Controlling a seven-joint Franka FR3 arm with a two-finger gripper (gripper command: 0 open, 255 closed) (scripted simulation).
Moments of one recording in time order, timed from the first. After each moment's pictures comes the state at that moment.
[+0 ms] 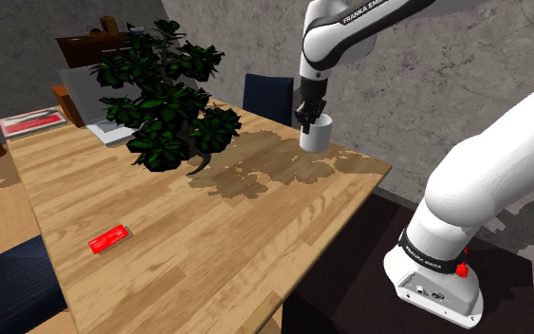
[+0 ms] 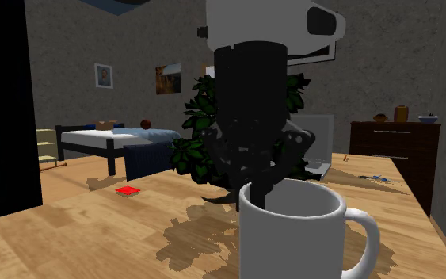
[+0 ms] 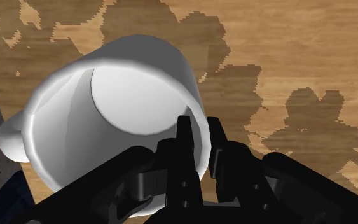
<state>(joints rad) -0.12 -0.40 -0.09 -2.50 -0.03 2.14 -0.08</state>
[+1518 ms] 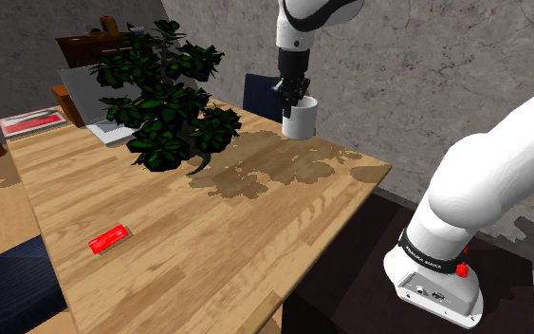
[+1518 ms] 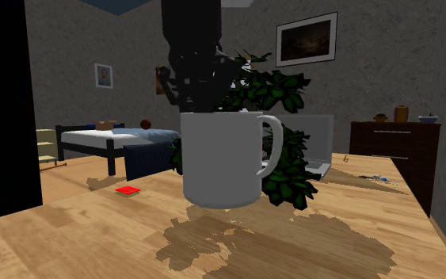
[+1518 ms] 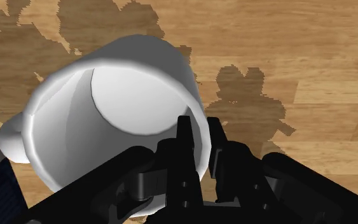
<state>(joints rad) -0.05 -0.44 0.05 -2.32 0.02 1.92 0.09</state>
